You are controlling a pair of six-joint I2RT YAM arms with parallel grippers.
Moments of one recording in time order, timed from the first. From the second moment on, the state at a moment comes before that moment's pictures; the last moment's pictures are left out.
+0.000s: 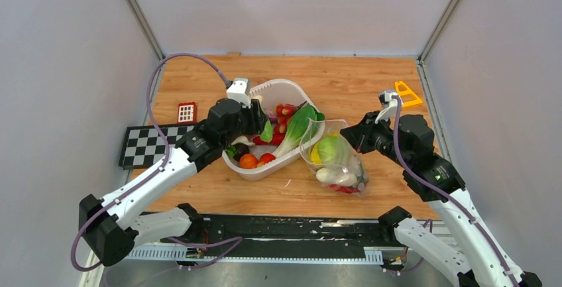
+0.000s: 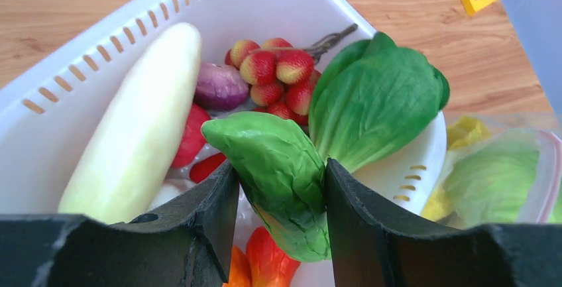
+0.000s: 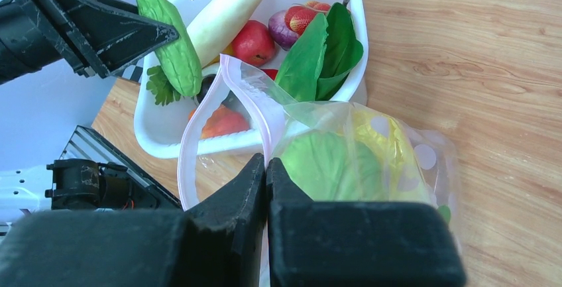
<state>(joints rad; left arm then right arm) -0.71 1.09 0.95 -0.25 -0.24 -0.41 0.50 0.71 0.95 -0.55 -0.15 0.43</state>
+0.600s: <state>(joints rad) -0.95 0.92 0.87 0.22 -0.01 -0.48 0.50 0.72 0.95 -0.53 -0.18 0.45</state>
